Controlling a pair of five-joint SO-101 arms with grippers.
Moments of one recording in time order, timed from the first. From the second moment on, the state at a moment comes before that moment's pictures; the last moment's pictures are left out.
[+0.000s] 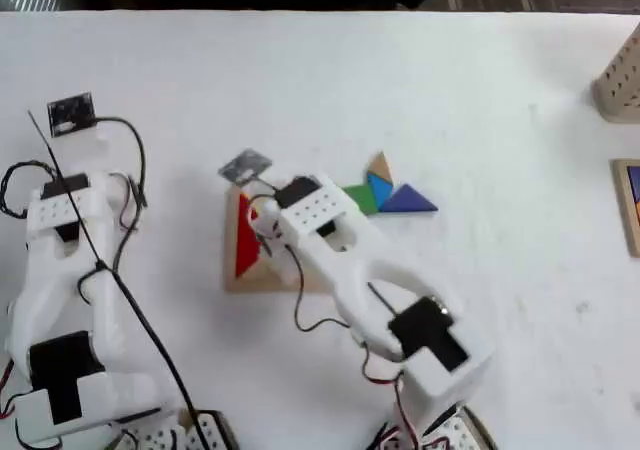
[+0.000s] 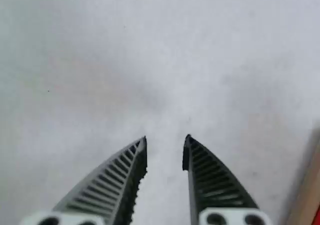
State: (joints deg) left arm -23.8 -5.7 35.3 48.3 2.1; right arm -37.6 9.1 16.1 68.7 17.1
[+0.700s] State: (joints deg) left arm -23.8 -5.7 35.3 48.3 2.1; right arm -32.4 14.9 15.6 64.6 59.2
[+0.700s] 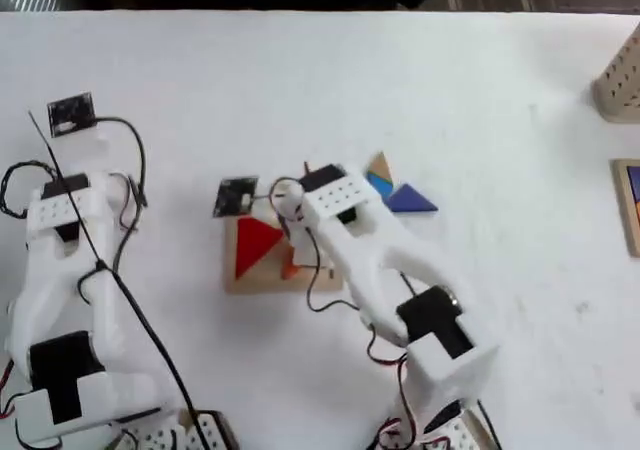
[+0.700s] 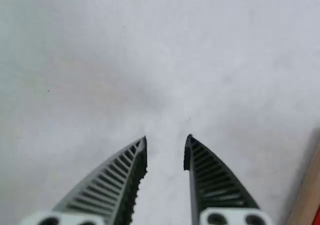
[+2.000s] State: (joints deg) left arm -23.7 -5.7 35.3 47.3 0.8; right arm -33.0 11.6 17.0 72.4 64.4
